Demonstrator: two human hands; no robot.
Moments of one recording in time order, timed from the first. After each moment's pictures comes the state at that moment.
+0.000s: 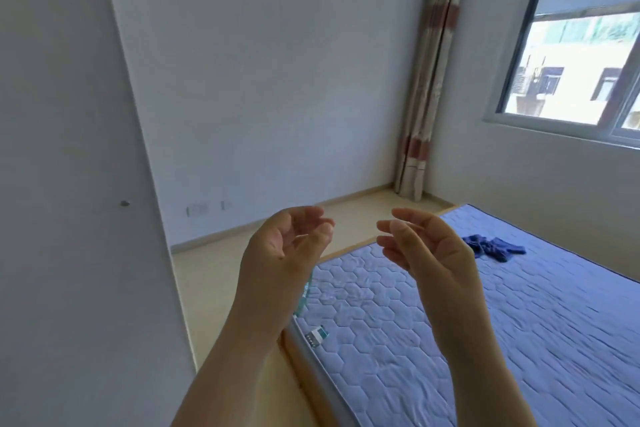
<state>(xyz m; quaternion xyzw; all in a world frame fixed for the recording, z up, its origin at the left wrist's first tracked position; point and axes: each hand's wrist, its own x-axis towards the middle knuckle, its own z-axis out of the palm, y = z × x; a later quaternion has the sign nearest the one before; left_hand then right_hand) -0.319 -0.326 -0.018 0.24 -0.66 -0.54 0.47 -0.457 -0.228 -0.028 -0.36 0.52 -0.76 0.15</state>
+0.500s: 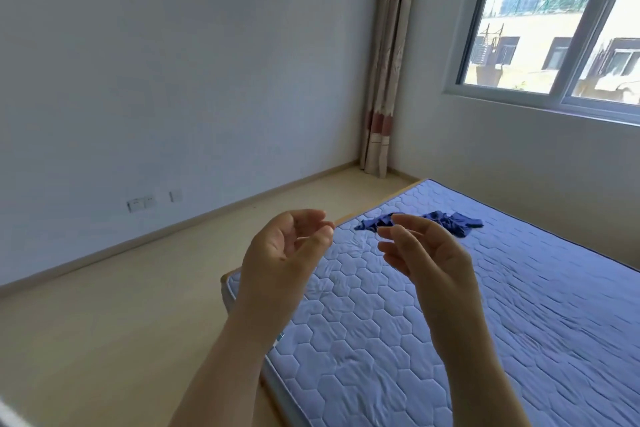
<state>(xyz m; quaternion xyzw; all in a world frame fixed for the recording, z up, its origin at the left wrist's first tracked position) -0.499 -0.339 -0.045 0.24 -0.65 -0.60 0.40 -0.624 -0.224 -0.062 -0.29 0.59 -0.75 0.11</state>
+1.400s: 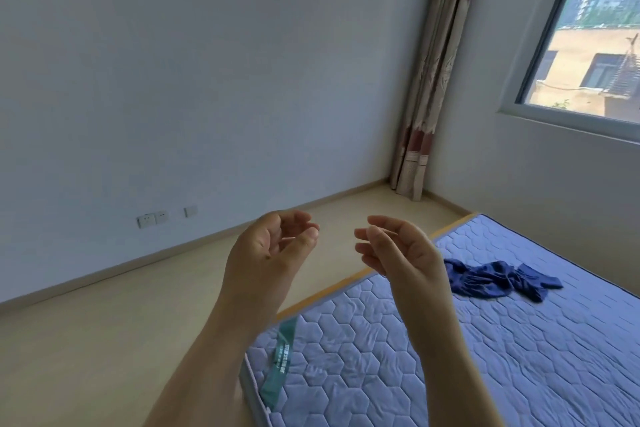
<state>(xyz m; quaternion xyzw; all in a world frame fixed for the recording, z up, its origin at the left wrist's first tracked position) -0.589 -0.664 -0.049 0.28 -0.66 -0.56 0.41 -0.727 -0.569 -0.068 -0.34 0.57 -0.73 0.17</state>
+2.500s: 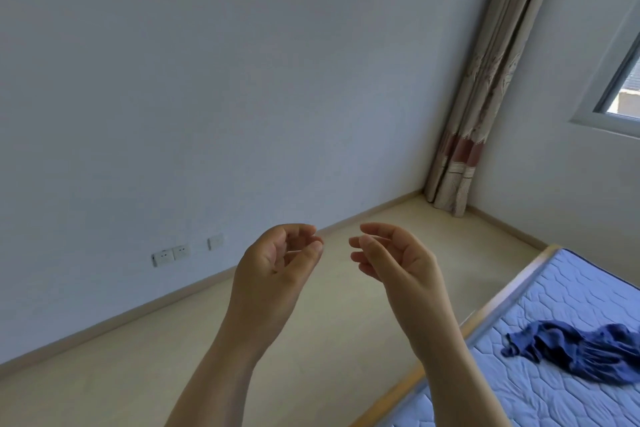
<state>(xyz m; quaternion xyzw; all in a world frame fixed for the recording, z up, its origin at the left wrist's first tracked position) -0.585 -1.143 -0.068 0.29 -0.66 -0.56 0.41 -0.721 -1.053 -0.072 -0.36 0.62 -0.68 0.19</state>
